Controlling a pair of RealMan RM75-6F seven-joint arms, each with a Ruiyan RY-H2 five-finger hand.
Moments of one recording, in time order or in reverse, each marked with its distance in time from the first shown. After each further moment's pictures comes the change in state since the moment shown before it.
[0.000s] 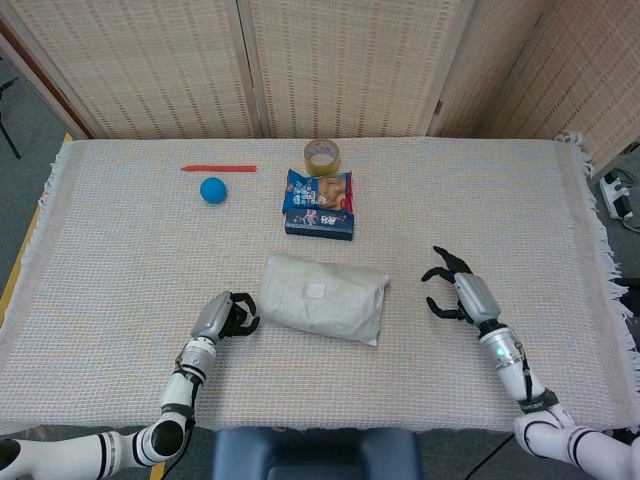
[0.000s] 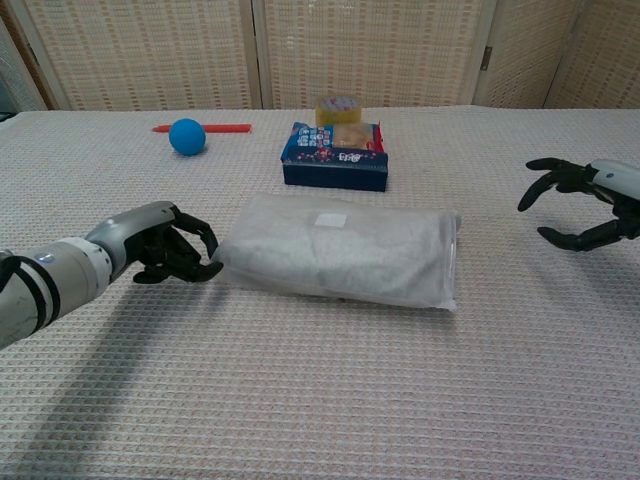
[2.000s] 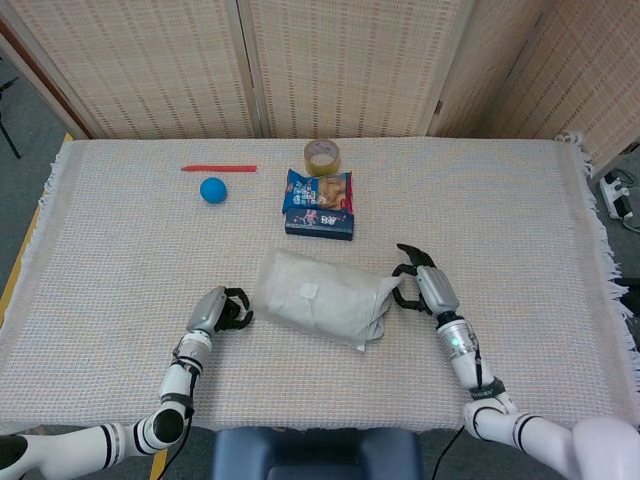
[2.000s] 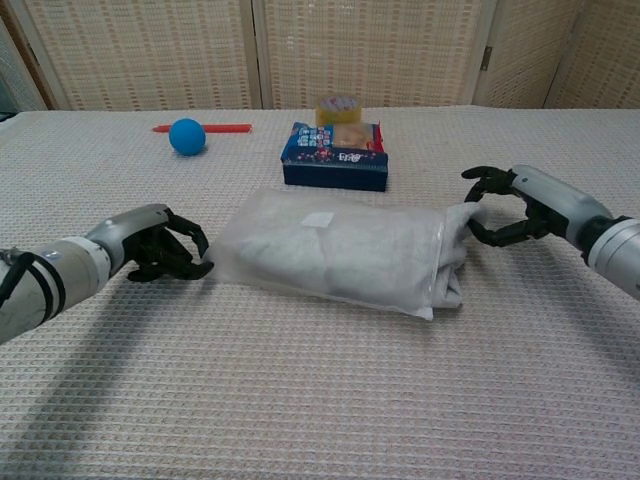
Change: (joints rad) left arm -0.022 -0.023 -0.010 0.126 -0.029 -0.055 -0.022; right arm 0.086 -0.186 0.067 0.078 0.112 -0.022 -0.122
